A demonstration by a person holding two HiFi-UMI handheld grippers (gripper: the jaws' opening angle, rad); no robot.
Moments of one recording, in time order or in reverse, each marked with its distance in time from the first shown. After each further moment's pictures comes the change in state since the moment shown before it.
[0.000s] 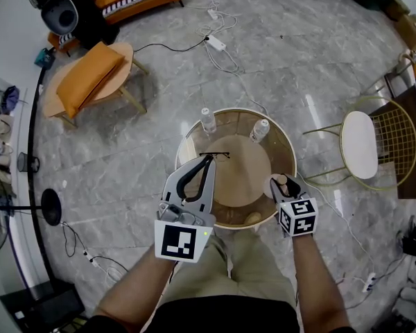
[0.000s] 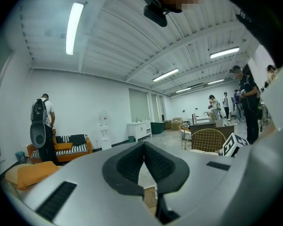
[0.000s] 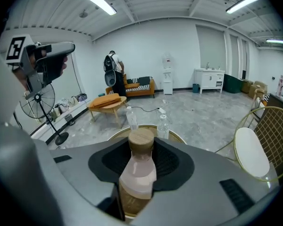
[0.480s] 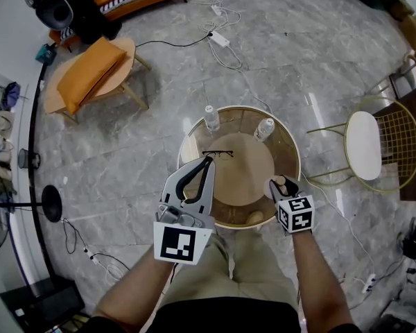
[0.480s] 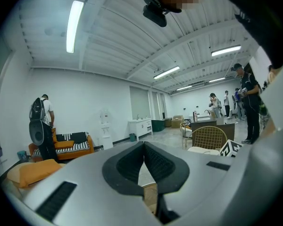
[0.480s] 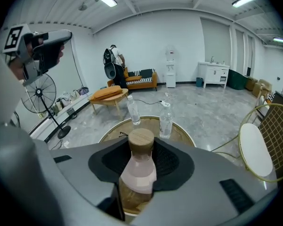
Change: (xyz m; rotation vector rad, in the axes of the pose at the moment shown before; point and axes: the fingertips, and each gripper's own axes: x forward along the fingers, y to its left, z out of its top) left arm 0.002 0.011 -0.019 0.007 0.032 0.006; right arm 0.038 0.000 -0.033 -0.017 0.085 0.026
